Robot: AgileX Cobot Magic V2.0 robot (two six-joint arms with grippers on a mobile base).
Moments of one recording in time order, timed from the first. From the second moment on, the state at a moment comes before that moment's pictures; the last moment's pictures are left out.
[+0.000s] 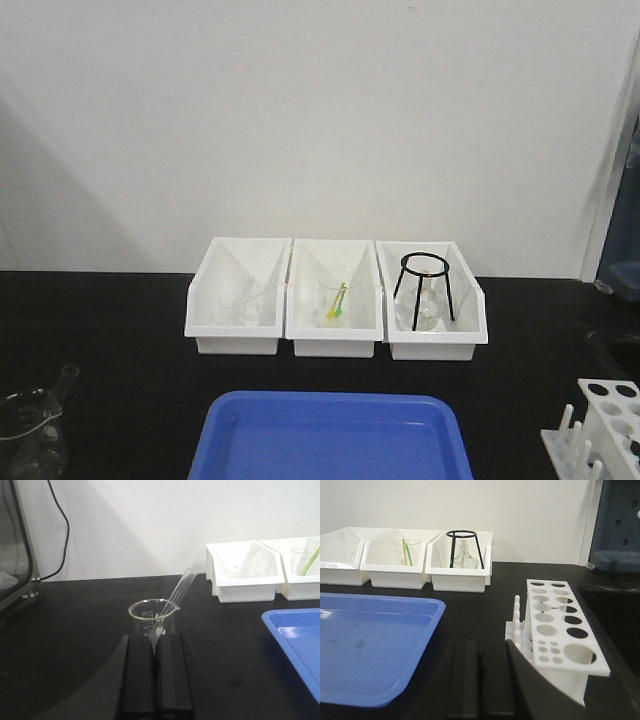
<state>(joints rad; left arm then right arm) 0.04 -0.01 0.03 -0.05 0.11 0.05 0.06 -0.01 0.03 -0.06 0.15 0.04</state>
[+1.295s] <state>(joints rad) 0.04 -0.01 0.03 -0.05 0.11 0.05 0.06 -0.01 0.03 -0.08 0.11 0.01</state>
